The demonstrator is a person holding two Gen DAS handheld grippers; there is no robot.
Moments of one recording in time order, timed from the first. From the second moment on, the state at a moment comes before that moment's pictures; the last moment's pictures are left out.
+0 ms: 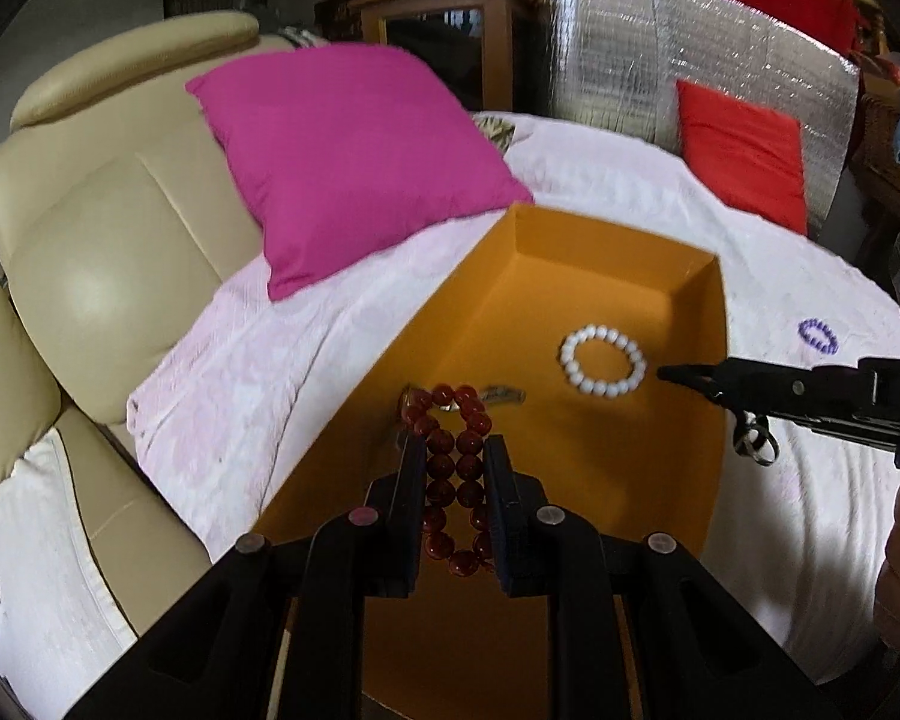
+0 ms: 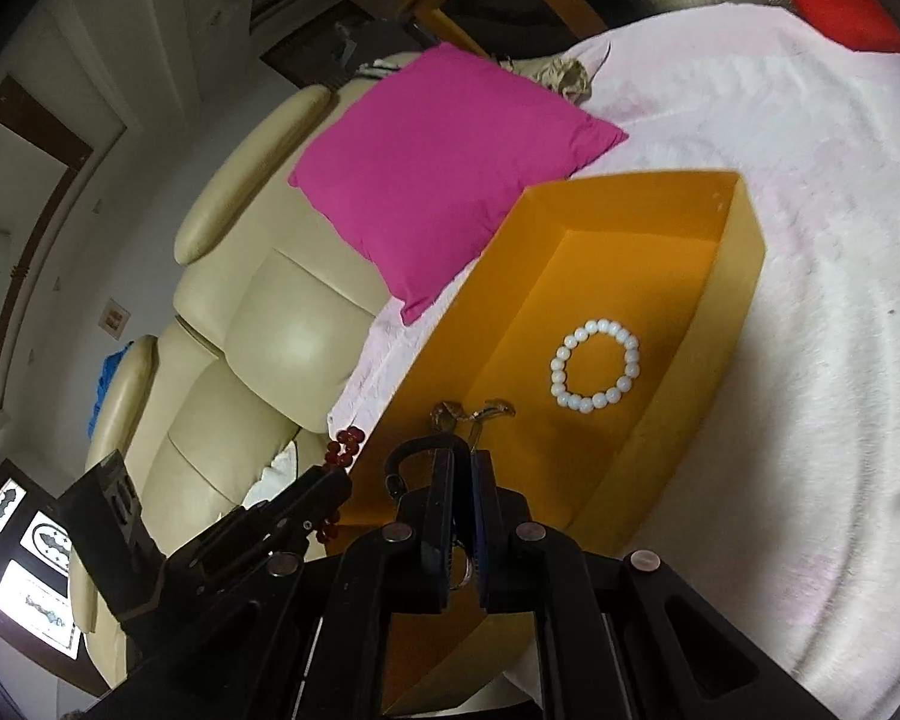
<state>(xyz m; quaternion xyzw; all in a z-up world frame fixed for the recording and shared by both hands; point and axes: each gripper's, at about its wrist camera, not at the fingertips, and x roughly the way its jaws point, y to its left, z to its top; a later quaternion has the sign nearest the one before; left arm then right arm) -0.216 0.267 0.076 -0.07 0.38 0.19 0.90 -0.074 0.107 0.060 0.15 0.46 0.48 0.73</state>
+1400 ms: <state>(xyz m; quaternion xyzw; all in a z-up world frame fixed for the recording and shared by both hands) -0.016 -0.022 0.077 0.01 0.37 -0.02 0.93 0.008 -0.335 0.070 0.36 0.39 0.17 0.83</state>
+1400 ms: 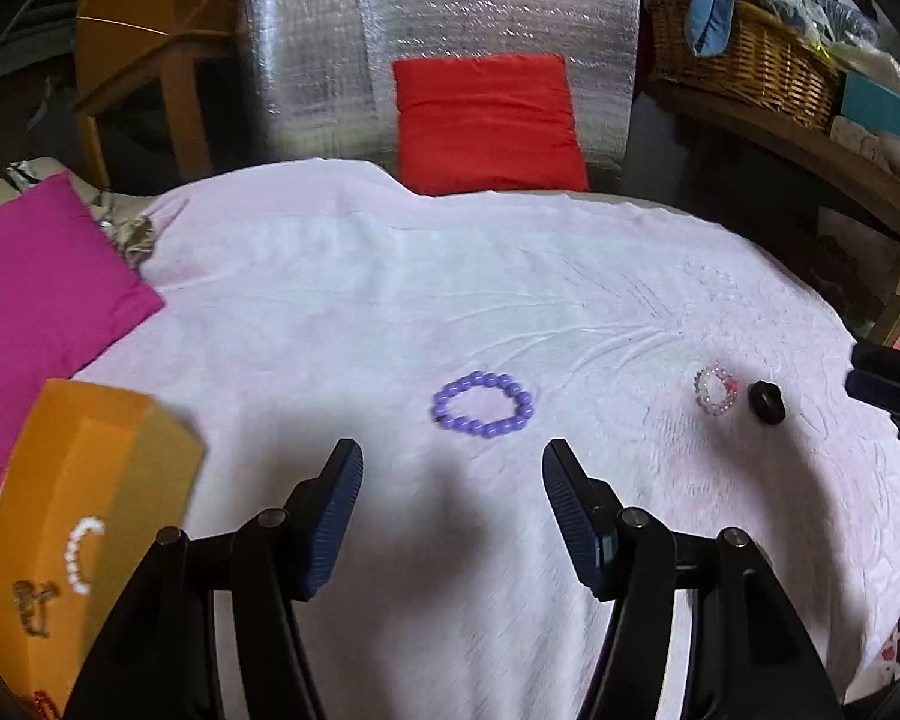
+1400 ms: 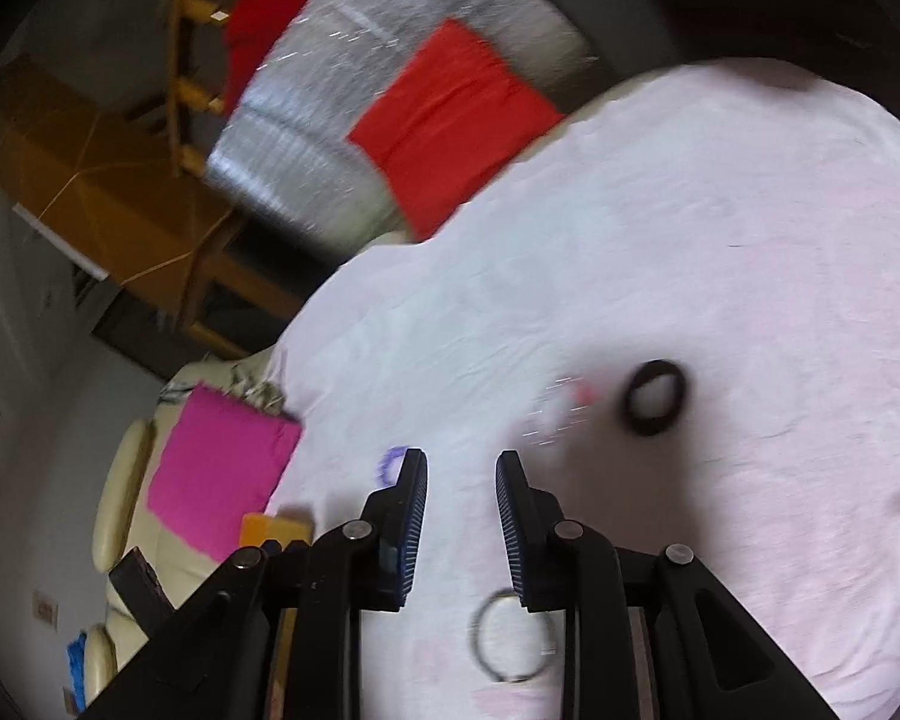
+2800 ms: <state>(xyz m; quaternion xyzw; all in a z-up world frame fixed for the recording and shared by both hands) 0.076 -0.015 0.014 -0.04 0.44 -0.11 0.89 0.066 -0.316 0.018 0.18 0.46 -0.03 0.87</state>
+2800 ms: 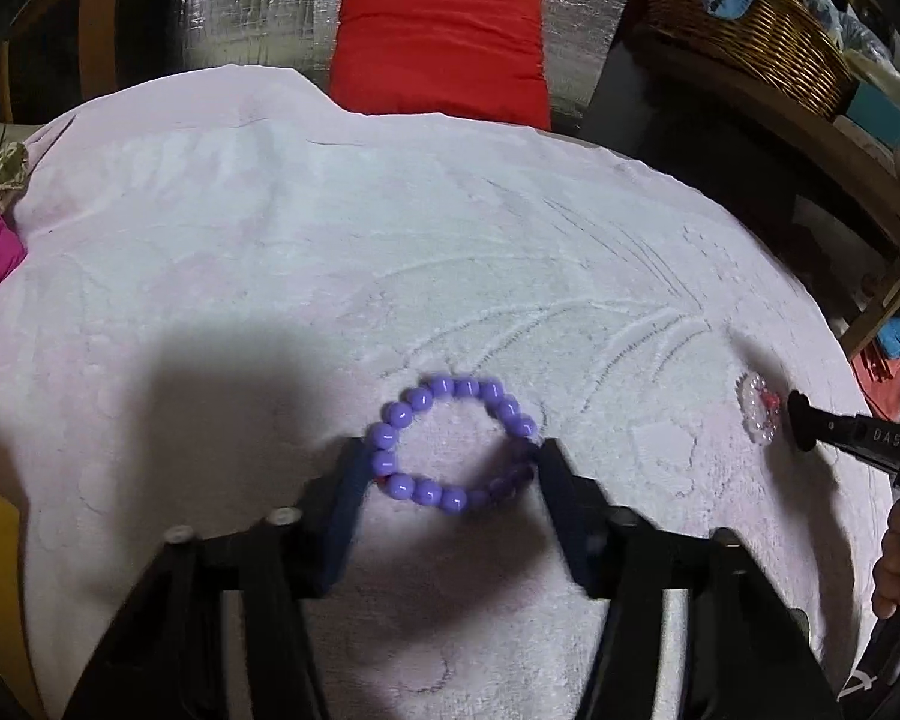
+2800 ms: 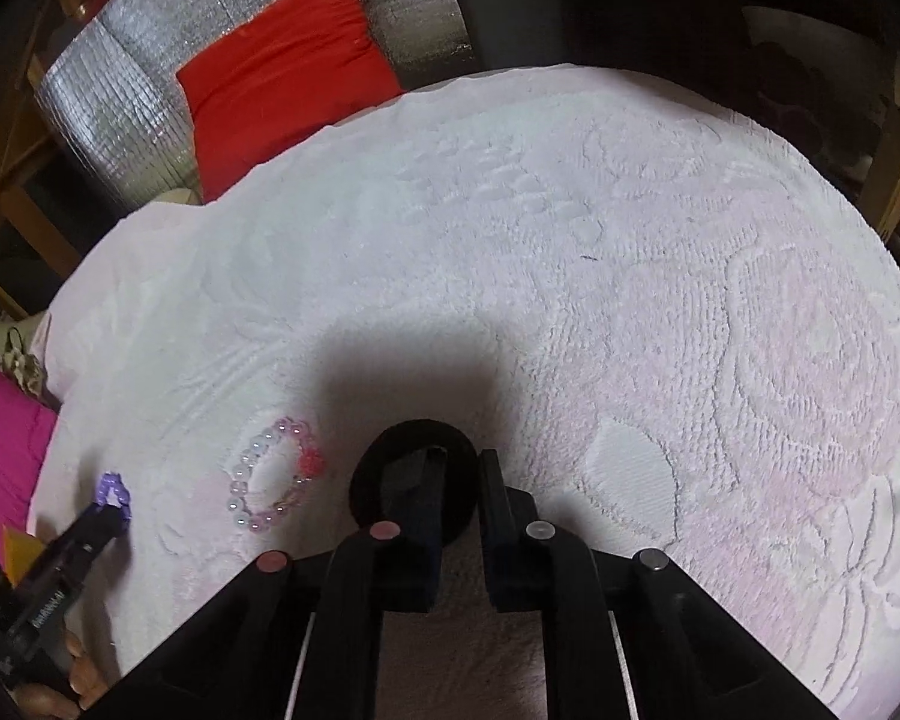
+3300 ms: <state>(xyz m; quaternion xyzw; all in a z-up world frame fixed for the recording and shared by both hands) 0.051 -0.026 0.035 -0.06 0.41 -0.16 0.89 0.053 -0.306 0.036 0.21 0.43 0.01 0.88</state>
